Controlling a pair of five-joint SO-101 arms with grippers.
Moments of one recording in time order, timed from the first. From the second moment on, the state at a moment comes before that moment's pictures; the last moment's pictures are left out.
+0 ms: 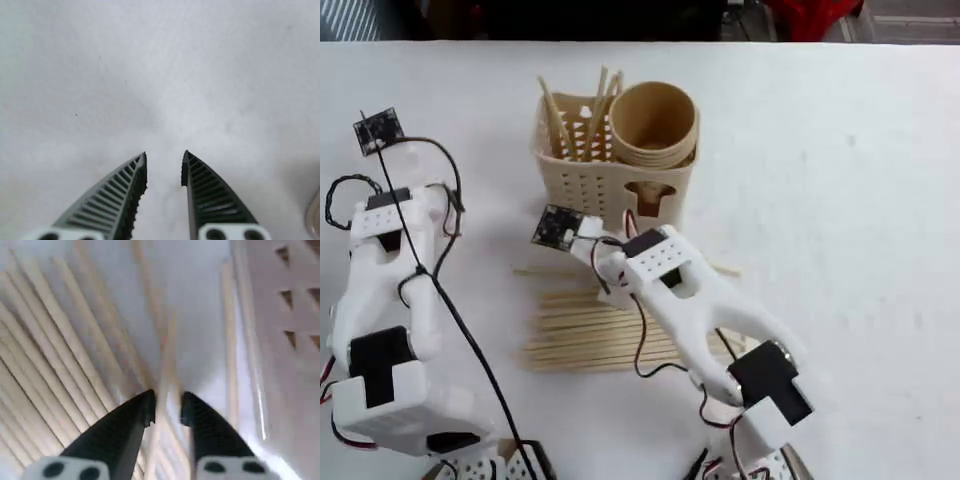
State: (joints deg) left arm -23.8 4.9 26.9 42.3 10.9; right arm -34.3 5.8 32.2 45.9 40.9
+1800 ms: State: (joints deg) left arm -23.8 4.9 26.9 42.3 10.9; right arm -34.1 -8.7 -14.2 22.2 8.5
